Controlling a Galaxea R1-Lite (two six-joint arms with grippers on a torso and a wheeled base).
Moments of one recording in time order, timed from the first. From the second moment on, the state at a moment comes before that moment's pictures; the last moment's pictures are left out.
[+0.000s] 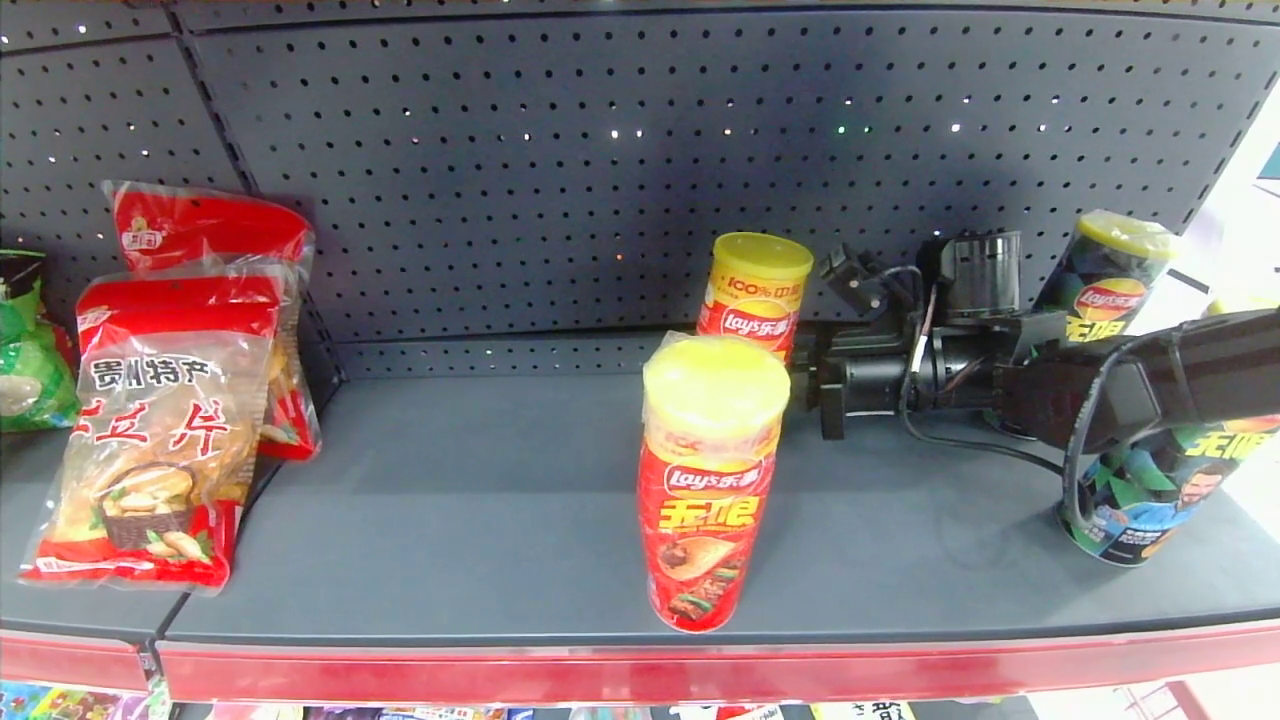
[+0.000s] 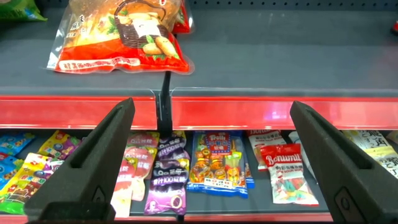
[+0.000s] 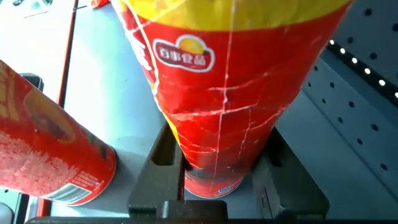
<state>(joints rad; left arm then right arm) 0.00 0.00 0.00 0.00 0.00 -0.02 0.36 1.95 -1.20 -0.39 0.88 -0.32</state>
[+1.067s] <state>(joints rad) 0.00 0.00 0.00 0.00 0.00 -0.02 0.46 1.91 -1.13 -0.40 0.72 -0.32</state>
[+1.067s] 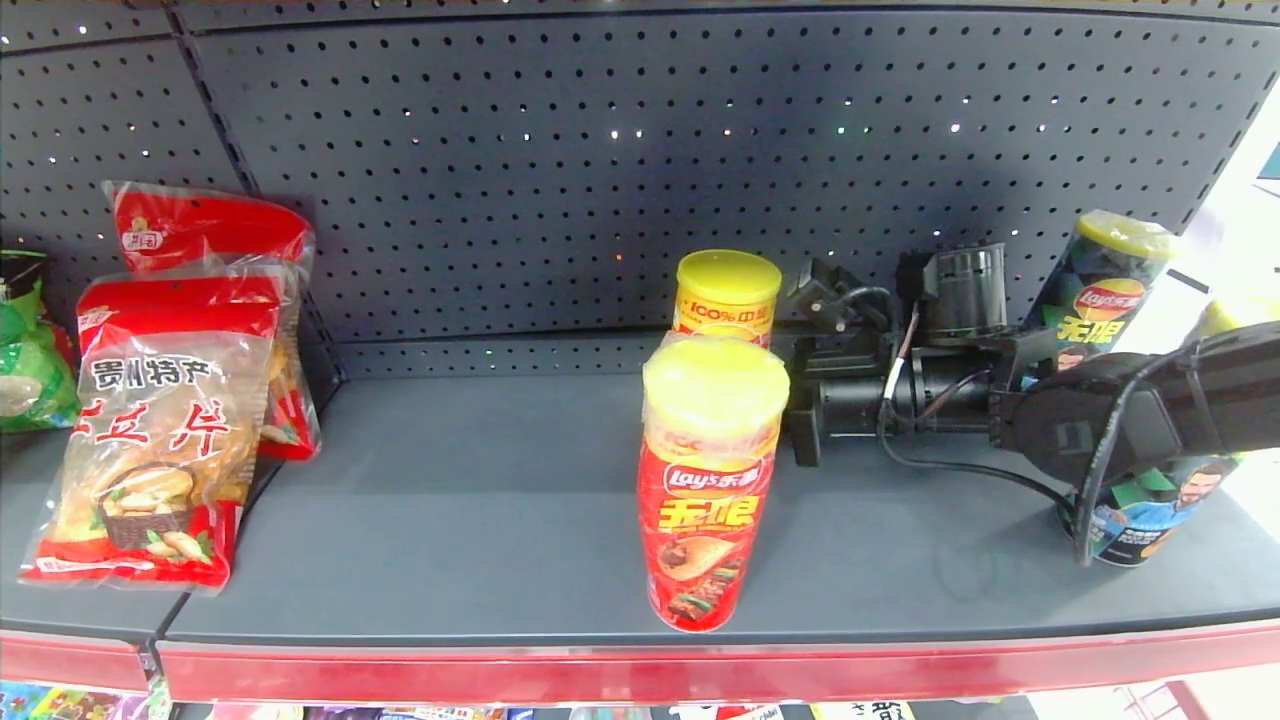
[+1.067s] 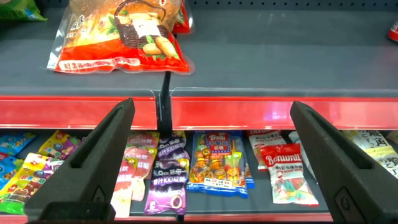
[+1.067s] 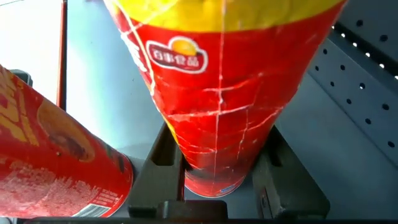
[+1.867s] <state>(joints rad) 0.00 0.00 0.00 0.00 0.00 -0.02 0.45 1.88 -1.09 -0.40 0.71 -0.32</state>
